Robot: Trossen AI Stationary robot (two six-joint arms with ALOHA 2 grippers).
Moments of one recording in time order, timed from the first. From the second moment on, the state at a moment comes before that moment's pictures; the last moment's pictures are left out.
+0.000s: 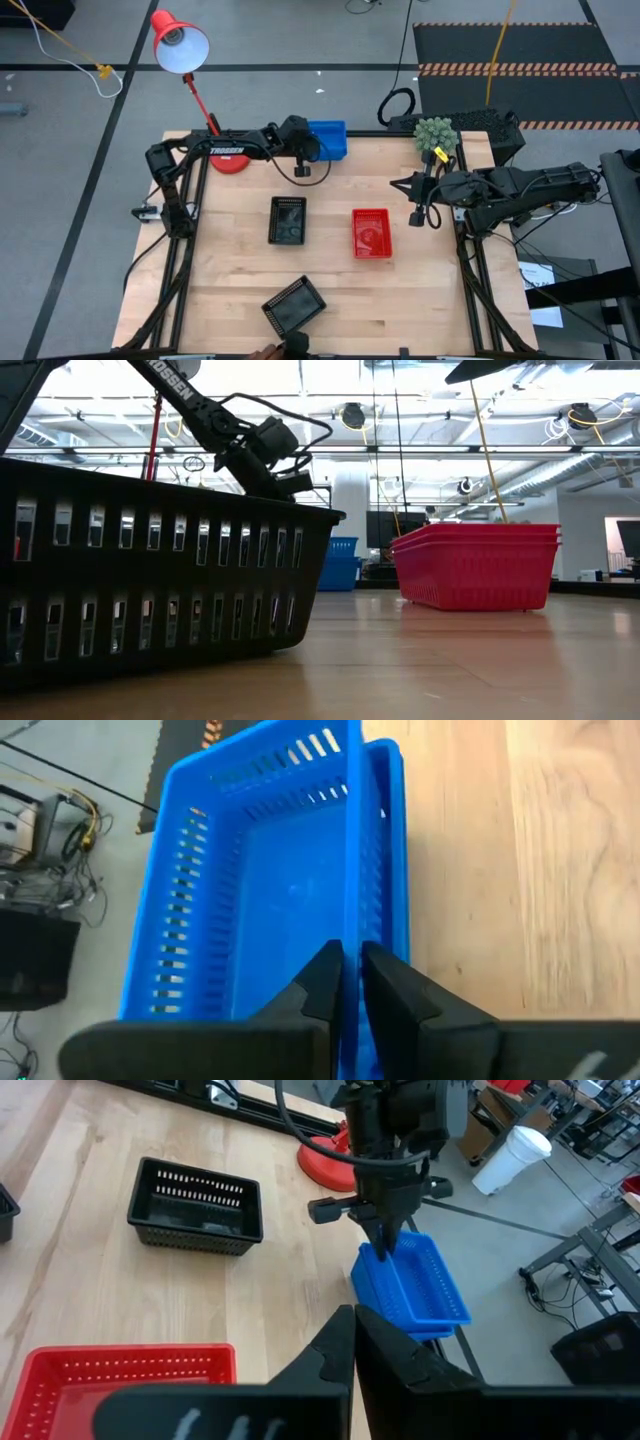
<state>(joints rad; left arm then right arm) 0.53 1.84 1.19 -0.10 -0.03 0.64 0.17 0.87 0.96 -0.63 0.52 -0.16</state>
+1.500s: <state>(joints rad) -0.40 1.54 1.12 -0.42 -0.30 0.02 0.17 0.88 0.83 -0.48 0.26 0.12</state>
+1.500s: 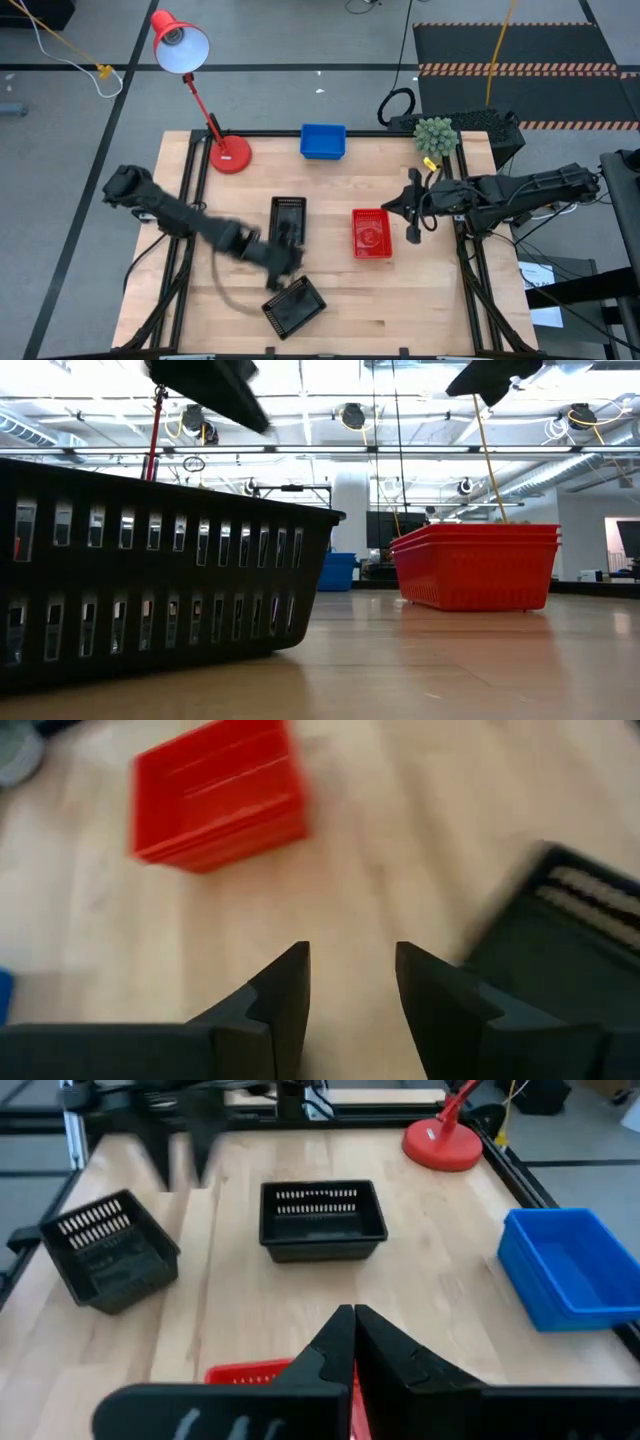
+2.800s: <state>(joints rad) -0.89 1.88 1.23 -0.51 -0.30 -0.40 0.36 0.96 0.81 -0.39 0.23 0.25</state>
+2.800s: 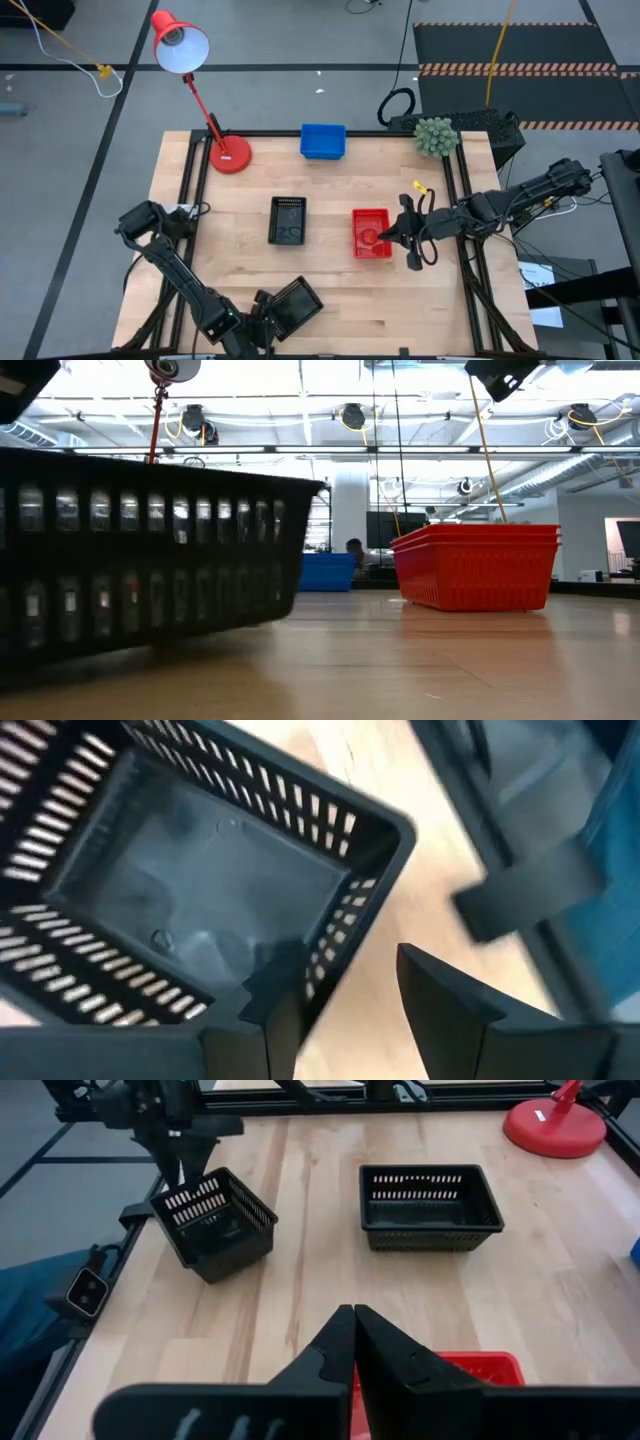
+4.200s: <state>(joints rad) -0.66 1.85 1.62 -1.17 -0.56 -0.25 0.36 0.96 0.81 -0.39 0.23 0.22</state>
